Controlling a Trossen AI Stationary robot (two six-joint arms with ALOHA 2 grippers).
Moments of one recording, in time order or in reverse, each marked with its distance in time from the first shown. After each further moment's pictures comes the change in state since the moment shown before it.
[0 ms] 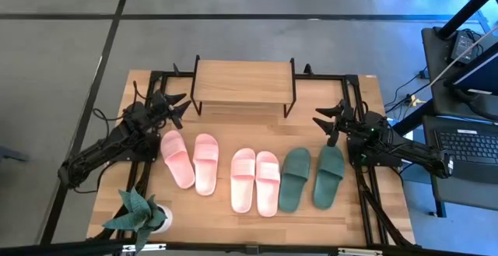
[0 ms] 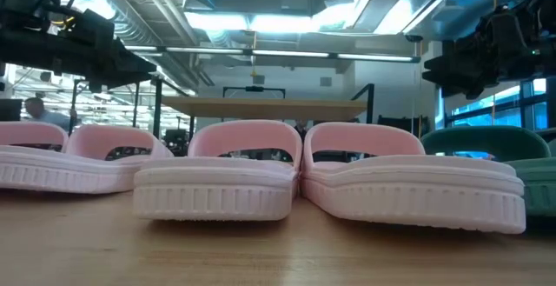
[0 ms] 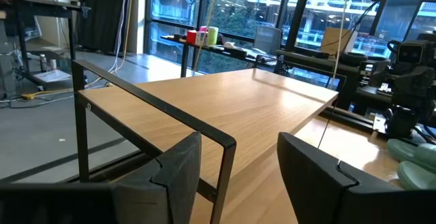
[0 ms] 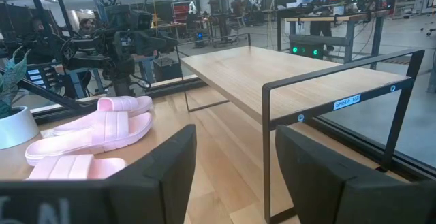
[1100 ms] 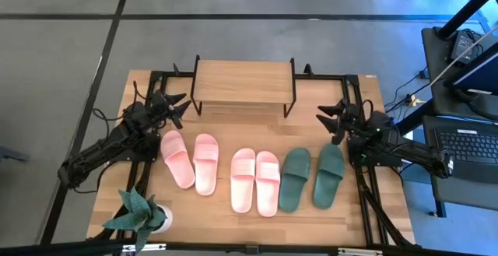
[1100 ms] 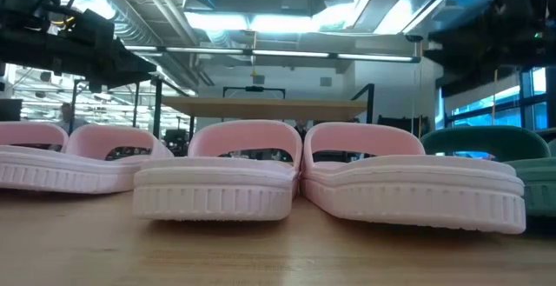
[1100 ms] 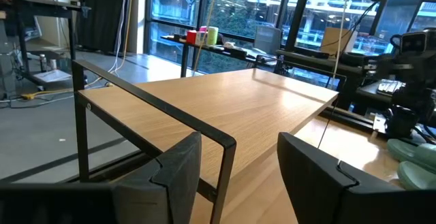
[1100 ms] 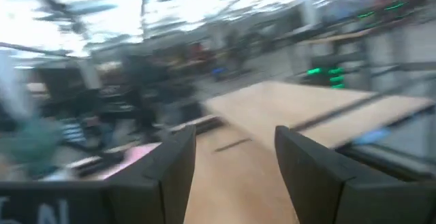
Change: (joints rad) left arm 0.000 0.000 0.000 0.000 0.000 0.000; right arm 0.000 0.002 0.020 0.128 -0.097 0.168
